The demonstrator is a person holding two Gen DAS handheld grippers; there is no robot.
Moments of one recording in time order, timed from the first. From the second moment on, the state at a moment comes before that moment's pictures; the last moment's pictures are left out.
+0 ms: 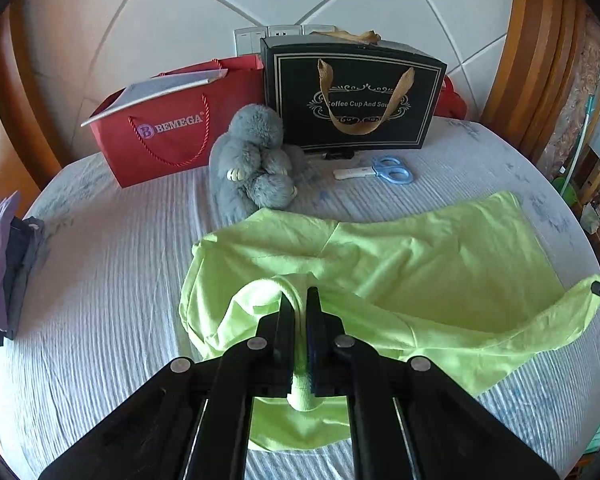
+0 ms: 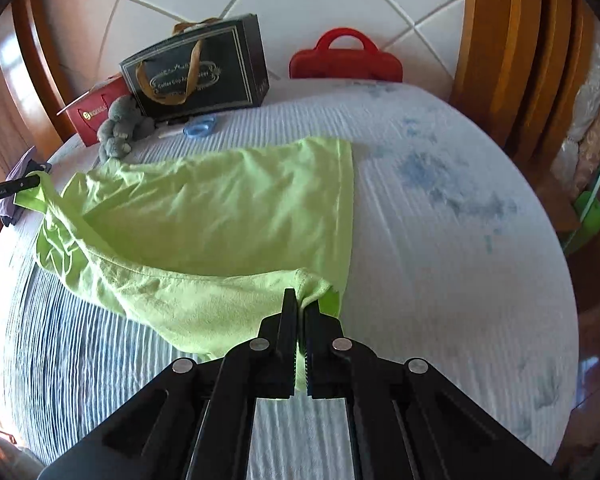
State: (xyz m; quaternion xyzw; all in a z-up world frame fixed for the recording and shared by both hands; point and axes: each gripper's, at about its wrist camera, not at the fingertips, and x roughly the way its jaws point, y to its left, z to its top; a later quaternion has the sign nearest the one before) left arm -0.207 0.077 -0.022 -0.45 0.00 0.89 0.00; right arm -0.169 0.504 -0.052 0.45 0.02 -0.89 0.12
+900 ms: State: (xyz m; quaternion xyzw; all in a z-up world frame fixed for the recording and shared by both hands) left arm -0.221 -0.005 -0.076 -0.50 -0.05 0.86 -0.09; right arm -0.284 0.516 -0.076 0.46 -0.04 -0.88 0.09
